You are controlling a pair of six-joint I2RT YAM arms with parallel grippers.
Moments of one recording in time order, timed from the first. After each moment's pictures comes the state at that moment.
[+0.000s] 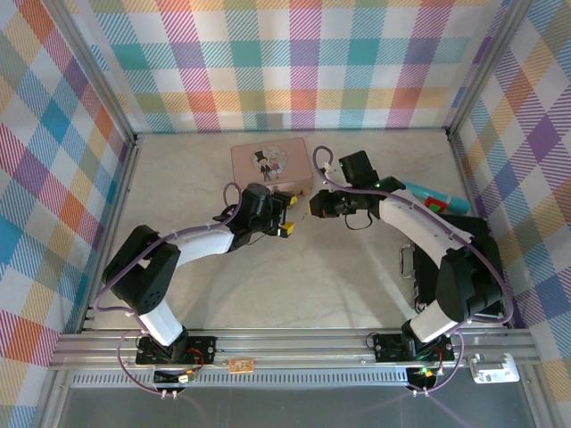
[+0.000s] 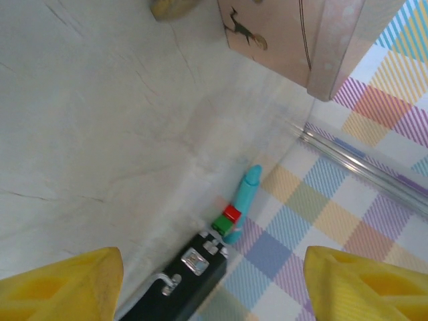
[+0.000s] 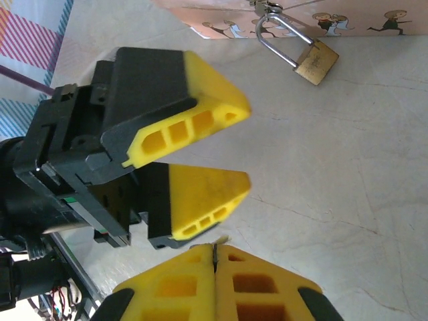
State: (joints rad) left arm -0.63 1.69 0.92 0.21 0.20 -1.90; right arm 0.49 1.55 1.22 -0.56 -0.51 0.32
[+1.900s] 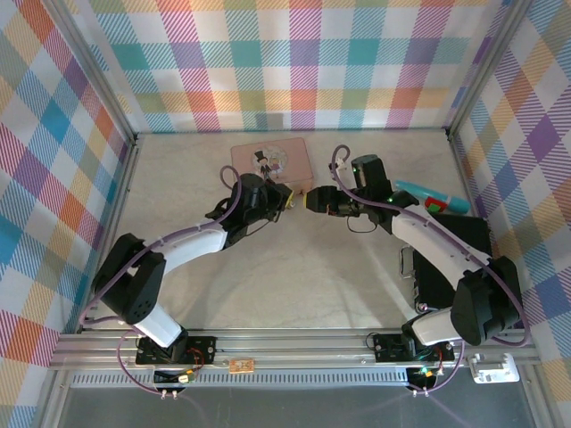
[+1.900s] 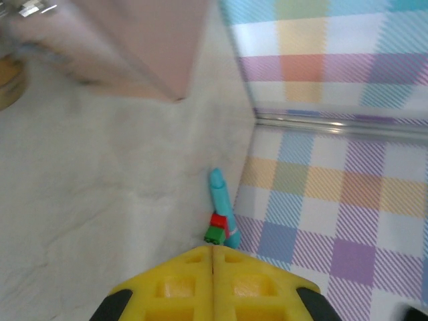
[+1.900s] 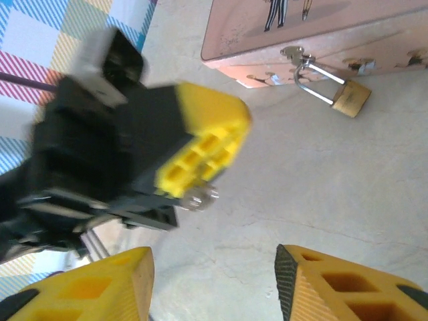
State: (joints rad) left arm -0.62 1.57 0.95 0.26 0.10 -1.43; right arm 0.48 1.40 1.05 -0.31 -0.57 0.57
